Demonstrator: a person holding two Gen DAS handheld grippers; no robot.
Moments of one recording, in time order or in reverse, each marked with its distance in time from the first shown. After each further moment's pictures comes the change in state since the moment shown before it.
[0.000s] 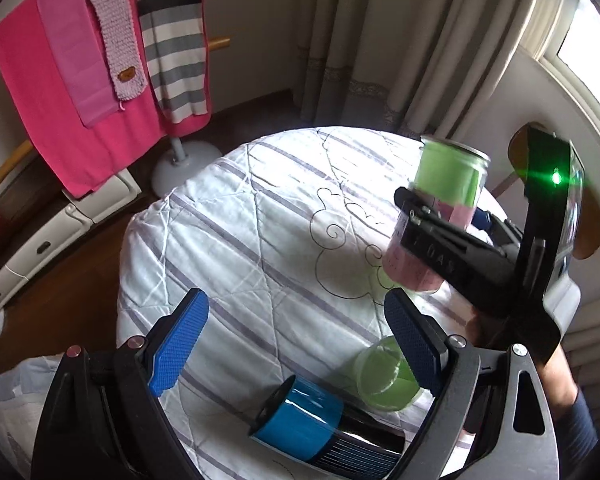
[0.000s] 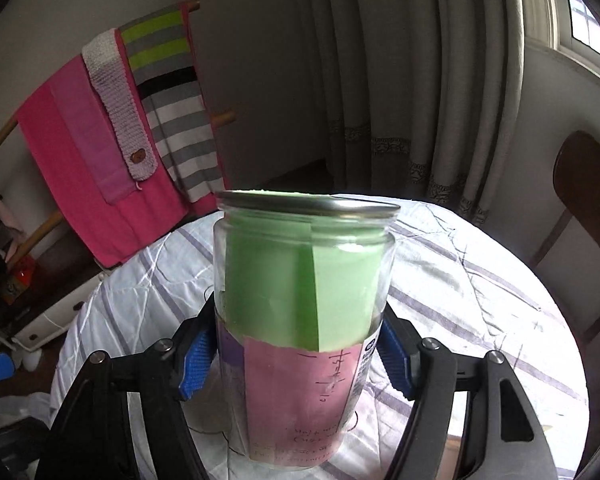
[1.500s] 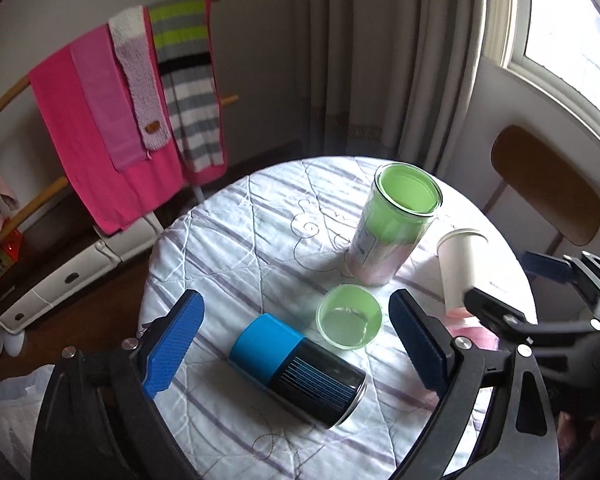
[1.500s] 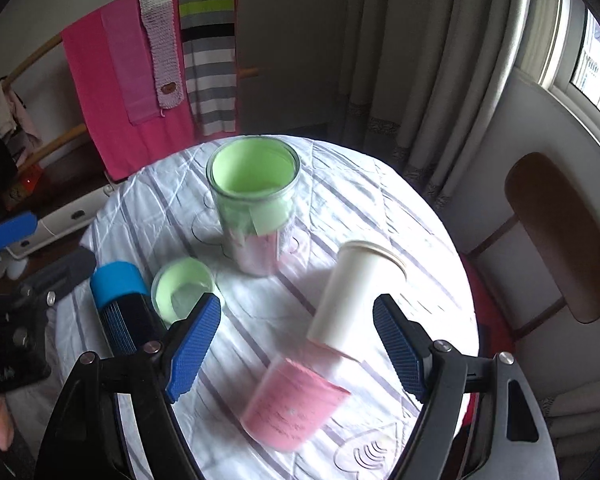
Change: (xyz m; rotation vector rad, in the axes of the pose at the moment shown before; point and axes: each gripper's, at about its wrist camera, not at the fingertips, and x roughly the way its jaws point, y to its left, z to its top) left arm -0.077 -0.052 -0.081 0.061 -0.232 0.110; right arm -0.134 -0.013 -0.057 -0.216 0.163 -0.063
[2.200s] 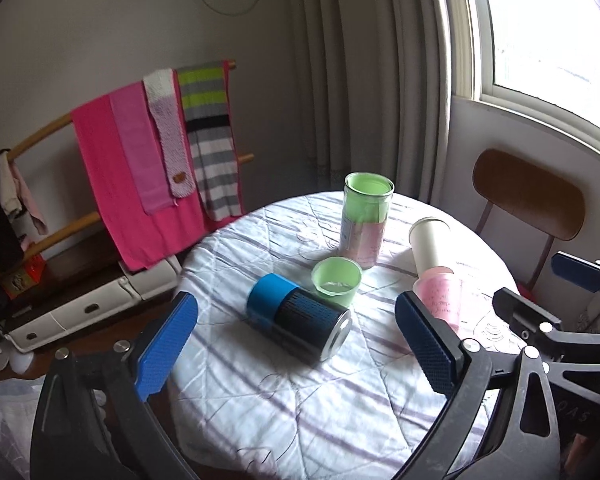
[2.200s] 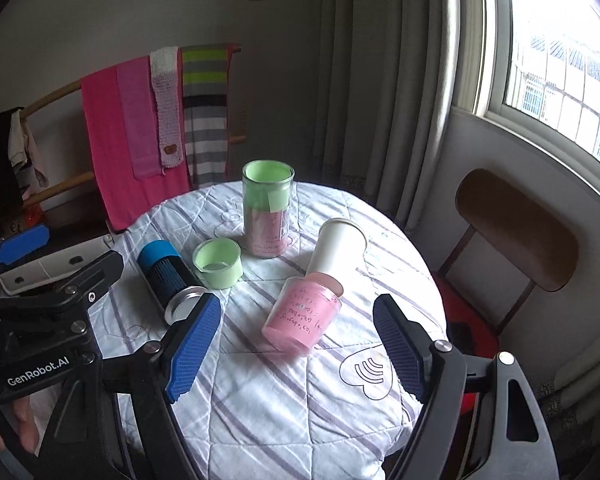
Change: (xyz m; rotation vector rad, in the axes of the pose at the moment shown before) left arm -0.106 -0.014 -0.096 0.023 -0.254 0.059; right arm -0.106 0.032 -0.105 0.061 -0.296 -0.080
